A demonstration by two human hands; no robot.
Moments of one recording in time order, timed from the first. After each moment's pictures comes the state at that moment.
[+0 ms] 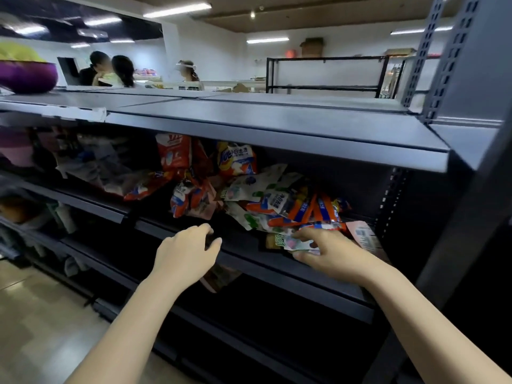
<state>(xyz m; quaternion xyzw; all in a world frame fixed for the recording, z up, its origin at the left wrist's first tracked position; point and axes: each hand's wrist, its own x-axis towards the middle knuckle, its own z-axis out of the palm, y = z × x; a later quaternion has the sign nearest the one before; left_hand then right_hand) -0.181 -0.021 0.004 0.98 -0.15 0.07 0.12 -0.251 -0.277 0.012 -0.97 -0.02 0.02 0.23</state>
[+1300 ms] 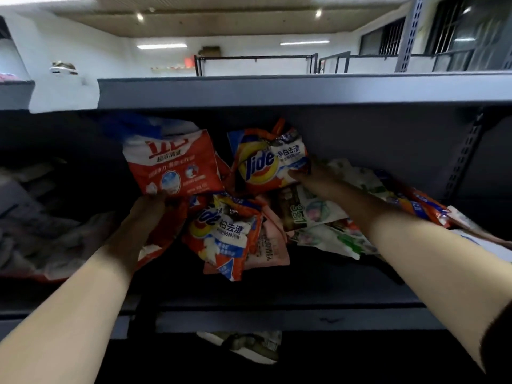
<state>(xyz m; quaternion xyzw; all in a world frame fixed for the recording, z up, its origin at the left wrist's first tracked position) 0.315 0.103 -0.059 0.82 -0.11 -0.08 0.55 0.120 -0.174 -0.022 -0.87 0.27 -0.21 0.36</state>
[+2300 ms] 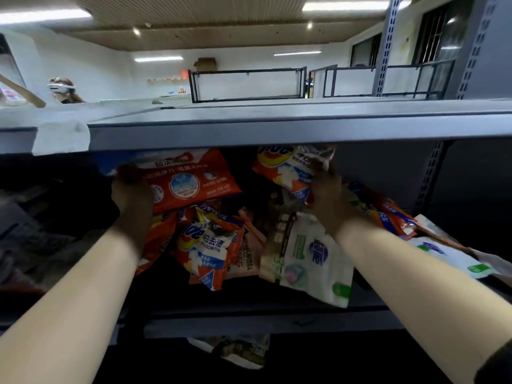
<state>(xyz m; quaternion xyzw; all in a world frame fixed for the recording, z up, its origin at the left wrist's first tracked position) 0.227 0.077 0.025 0.68 -0.02 0.13 0.72 0.074 -0.165 -0.002 -0.45 0.22 -0.44 0.75</state>
